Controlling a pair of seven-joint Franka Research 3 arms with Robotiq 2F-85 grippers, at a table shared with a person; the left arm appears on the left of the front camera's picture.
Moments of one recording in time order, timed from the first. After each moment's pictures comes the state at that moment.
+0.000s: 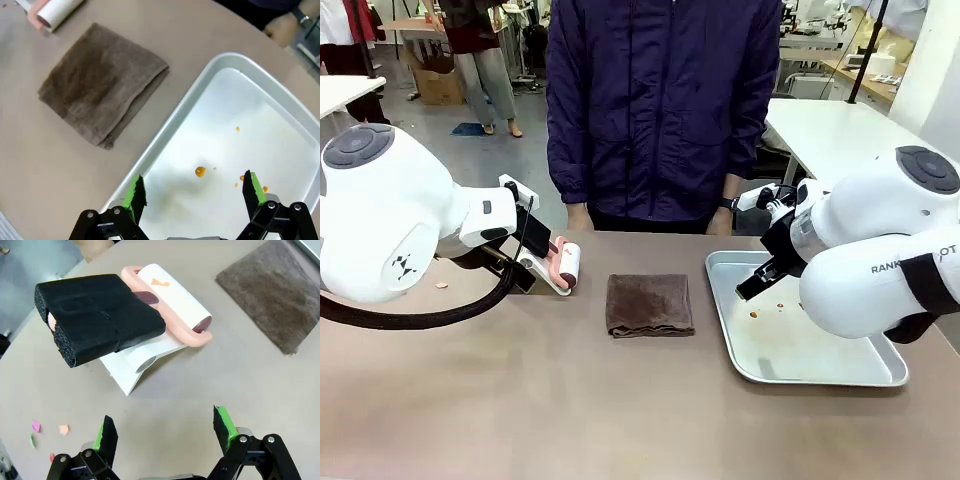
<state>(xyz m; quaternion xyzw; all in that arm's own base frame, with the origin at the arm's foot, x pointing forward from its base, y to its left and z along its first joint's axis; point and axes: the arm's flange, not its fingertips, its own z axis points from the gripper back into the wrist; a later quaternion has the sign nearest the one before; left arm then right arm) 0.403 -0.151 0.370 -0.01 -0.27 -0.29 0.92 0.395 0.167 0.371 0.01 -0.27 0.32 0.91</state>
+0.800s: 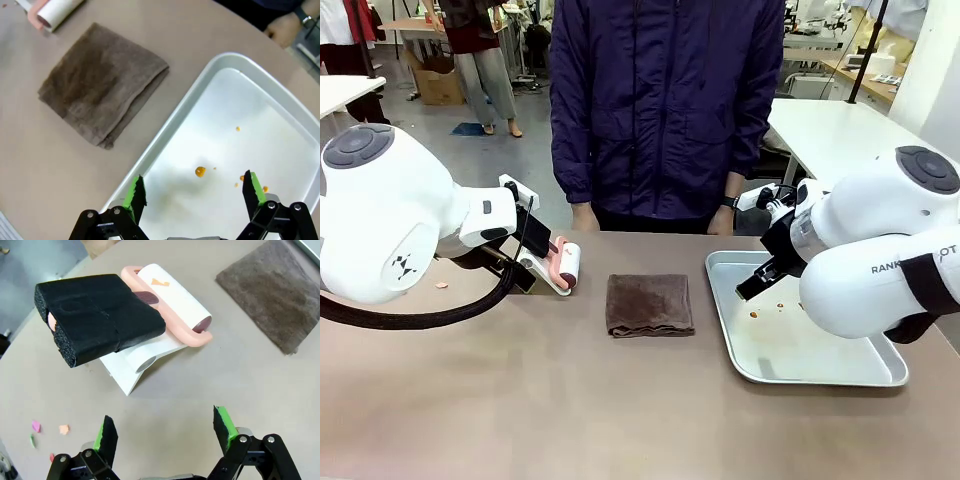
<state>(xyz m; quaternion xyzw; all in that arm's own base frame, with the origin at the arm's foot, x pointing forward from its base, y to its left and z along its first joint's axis) 0.403 -0.151 0.370 -0.01 -0.27 -0.29 0.92 0.395 0.167 0.371 0.01 -0.27 0.32 0.91</state>
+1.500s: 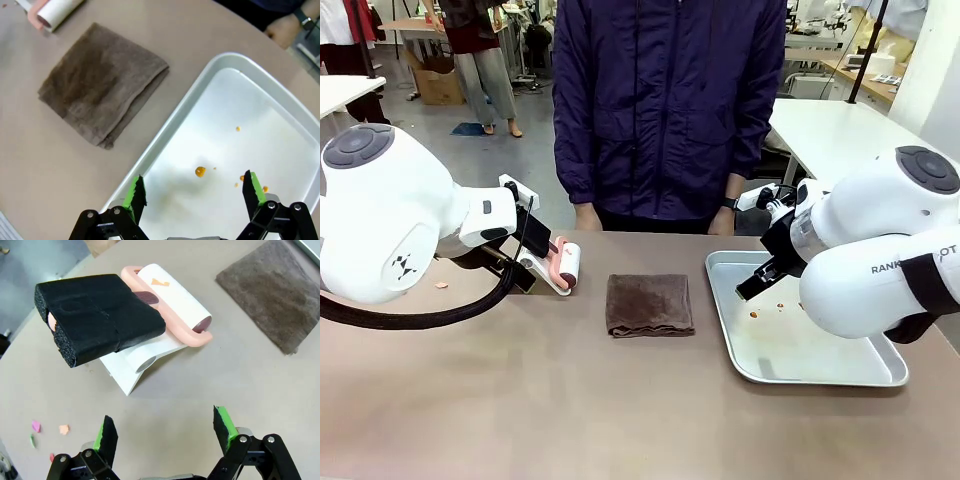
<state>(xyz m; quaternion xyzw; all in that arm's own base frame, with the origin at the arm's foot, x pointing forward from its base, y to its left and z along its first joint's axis) 0.403 -0.151 0.370 -0.01 -0.27 -0.29 0.92 0.395 0.167 0.371 0.01 -0.27 0.32 0.91</state>
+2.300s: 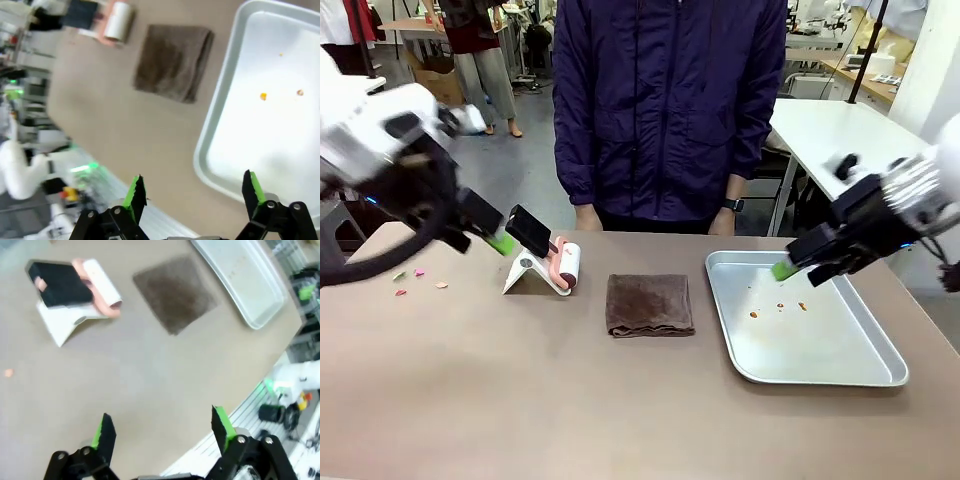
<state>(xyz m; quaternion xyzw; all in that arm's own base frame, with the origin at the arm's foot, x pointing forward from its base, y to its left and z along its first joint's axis) 0.337 -0.111 0.503 -0.23 -0.18 -0.21 0.93 0.344 0.100 0.457 0.26 -0.14 0.14 0.94</state>
